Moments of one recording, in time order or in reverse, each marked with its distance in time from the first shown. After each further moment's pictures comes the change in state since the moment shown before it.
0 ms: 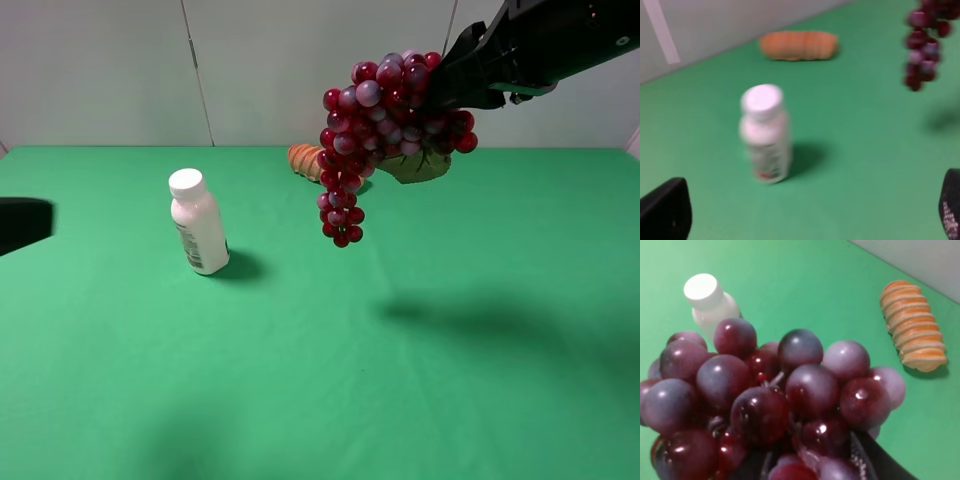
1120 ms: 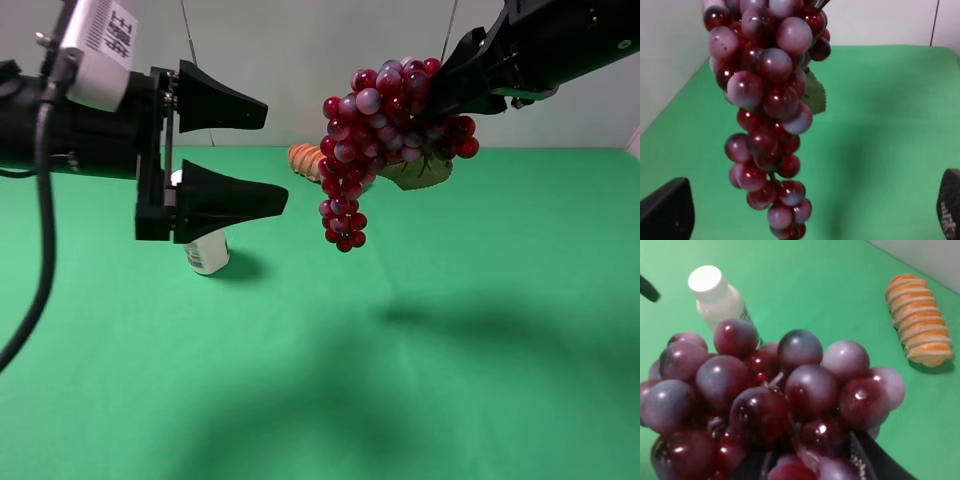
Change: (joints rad) left arm -0.250 0.800 -0.143 -0.893 0.140 1.335; right arm 0.000 0.000 0.000 0.000 0.026 -0.004
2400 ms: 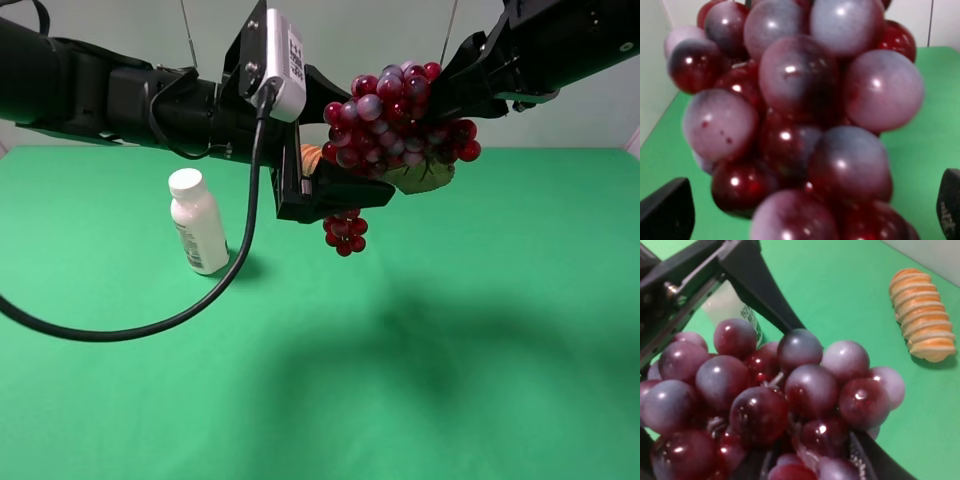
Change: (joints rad) left arm -0.182 0.369 -0.318 -0.092 -0.032 0.131; right arm 0.000 0.000 0.000 -0.009 0.011 -0.004
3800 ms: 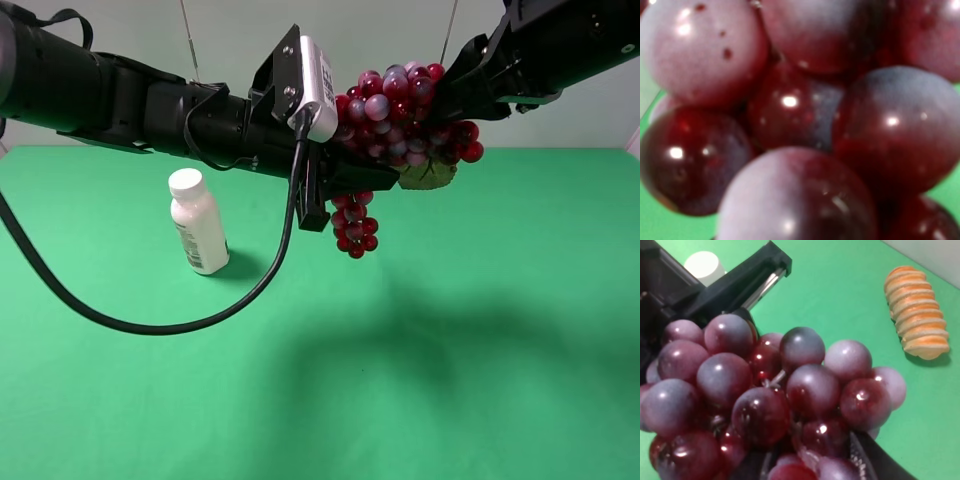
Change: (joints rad) left arm -0.033 0.066 -0.041 0.003 -0.047 0.002; right arm 0.000 0.000 0.000 -0.024 0.002 0.000
